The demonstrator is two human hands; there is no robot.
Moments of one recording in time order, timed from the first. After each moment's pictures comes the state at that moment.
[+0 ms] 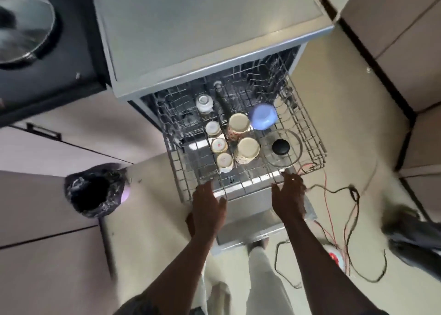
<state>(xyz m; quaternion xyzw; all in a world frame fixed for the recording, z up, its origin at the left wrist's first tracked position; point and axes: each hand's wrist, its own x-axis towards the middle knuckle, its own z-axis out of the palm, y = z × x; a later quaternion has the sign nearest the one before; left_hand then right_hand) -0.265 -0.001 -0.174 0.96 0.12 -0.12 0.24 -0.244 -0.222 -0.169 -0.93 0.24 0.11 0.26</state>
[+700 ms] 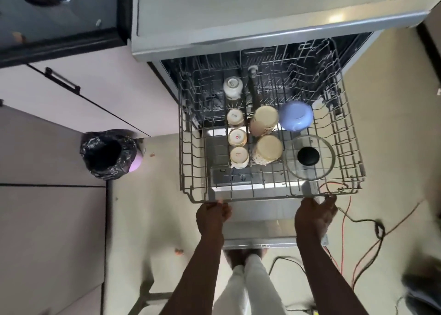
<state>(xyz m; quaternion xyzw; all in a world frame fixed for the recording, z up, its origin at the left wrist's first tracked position) -0.288 -0.042 -0.214 0.42 0.59 -0.02 0.68 -0.232 -0.247 -0.197 -0.82 0.40 0.05 0.40</state>
